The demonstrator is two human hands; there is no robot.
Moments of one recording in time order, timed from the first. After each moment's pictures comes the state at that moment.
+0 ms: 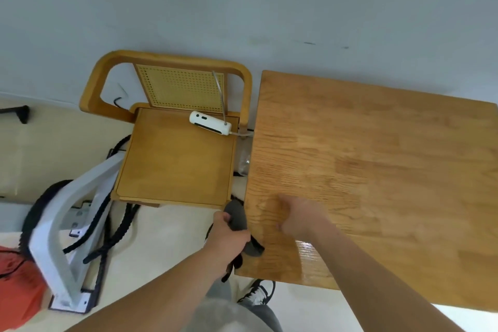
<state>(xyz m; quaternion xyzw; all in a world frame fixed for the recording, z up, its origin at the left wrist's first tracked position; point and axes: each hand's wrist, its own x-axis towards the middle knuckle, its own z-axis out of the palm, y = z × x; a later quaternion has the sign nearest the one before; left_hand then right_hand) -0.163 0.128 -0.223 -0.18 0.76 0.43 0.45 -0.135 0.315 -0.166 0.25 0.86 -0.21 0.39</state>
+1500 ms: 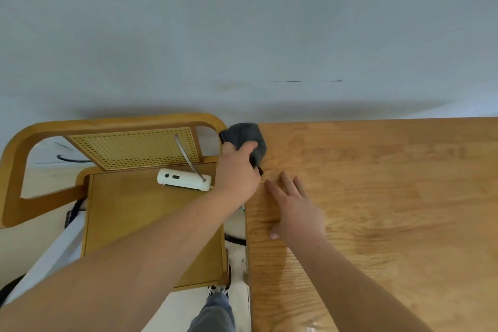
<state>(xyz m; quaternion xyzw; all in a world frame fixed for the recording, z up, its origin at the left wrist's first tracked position) -0.473 0.330 -0.247 0.27 0.89 0.28 0.25 -0.330 0.402 -0.211 0.30 0.89 -0.17 0.28</state>
